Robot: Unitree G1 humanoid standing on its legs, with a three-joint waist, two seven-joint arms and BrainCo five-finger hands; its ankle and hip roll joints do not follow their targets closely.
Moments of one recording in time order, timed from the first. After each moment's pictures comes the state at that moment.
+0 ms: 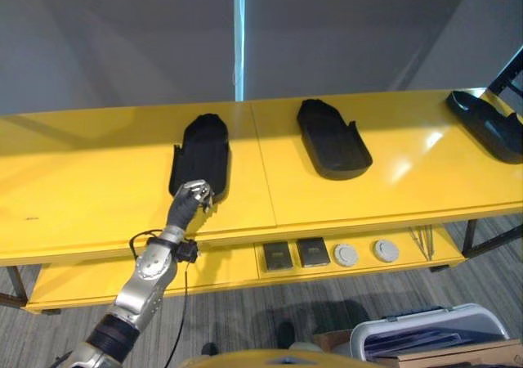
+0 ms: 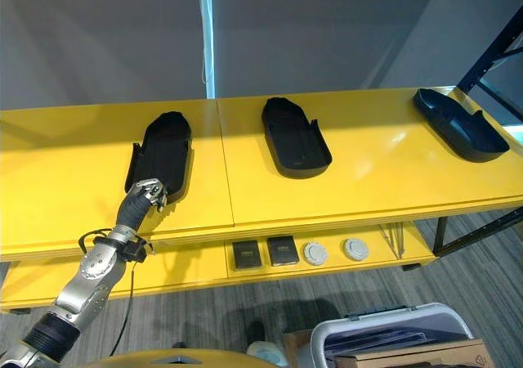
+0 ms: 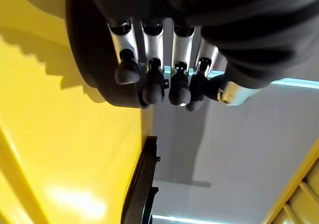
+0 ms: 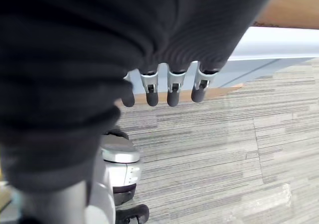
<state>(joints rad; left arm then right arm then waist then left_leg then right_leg) -0.06 0.43 -0.38 0.09 -0.47 -0.25 0.08 0.01 -0.28 0.27 1.31 0.21 0.29 0.21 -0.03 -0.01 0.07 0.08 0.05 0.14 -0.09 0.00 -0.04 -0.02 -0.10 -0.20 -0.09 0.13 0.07</state>
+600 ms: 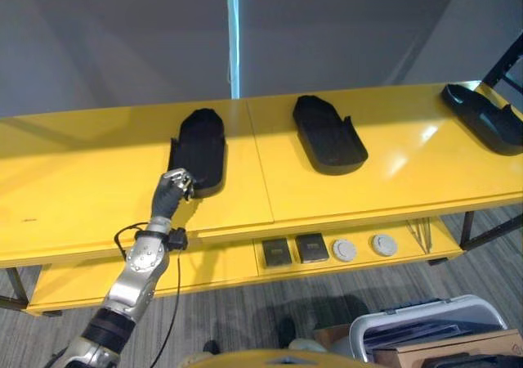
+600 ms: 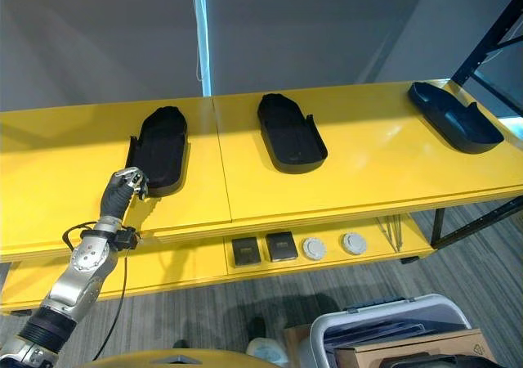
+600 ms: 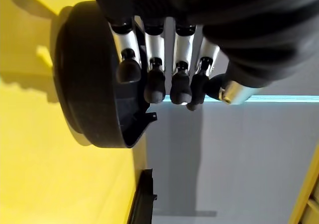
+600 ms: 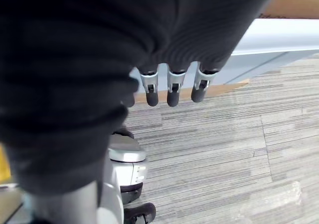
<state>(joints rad) -0.10 0.43 -0.30 0.15 -0.41 -0.25 0.20 0.02 -0.29 0.25 1.29 0.21 0.26 0.21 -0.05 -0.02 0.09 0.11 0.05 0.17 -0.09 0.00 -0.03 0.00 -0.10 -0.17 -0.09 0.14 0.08</state>
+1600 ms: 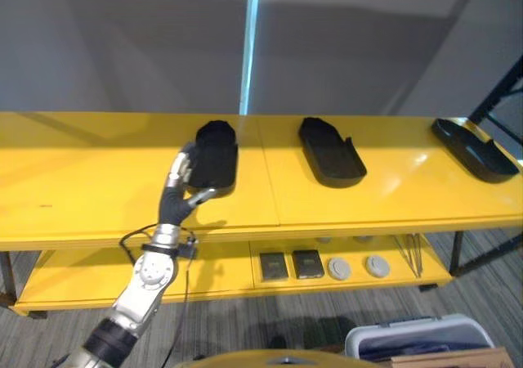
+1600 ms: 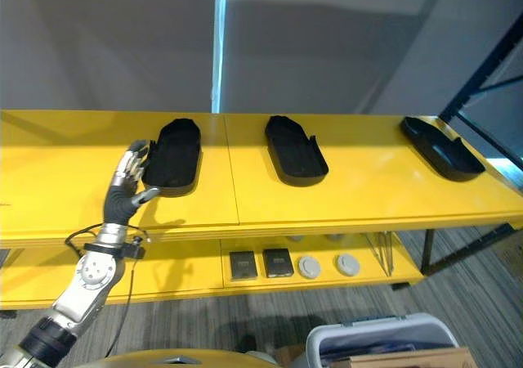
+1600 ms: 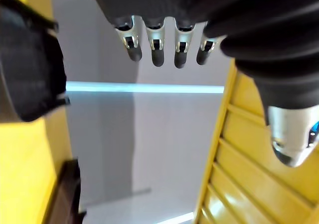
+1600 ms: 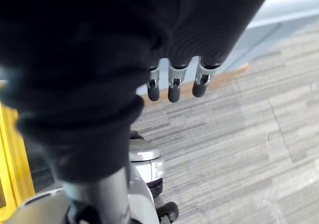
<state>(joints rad) -0.08 0.46 -0.45 0.01 -0.24 -0.52 0.29 0.05 -0.24 0.23 1.31 0.42 0.28 0.15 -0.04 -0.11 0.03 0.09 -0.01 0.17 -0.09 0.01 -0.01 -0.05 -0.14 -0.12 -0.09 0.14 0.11</state>
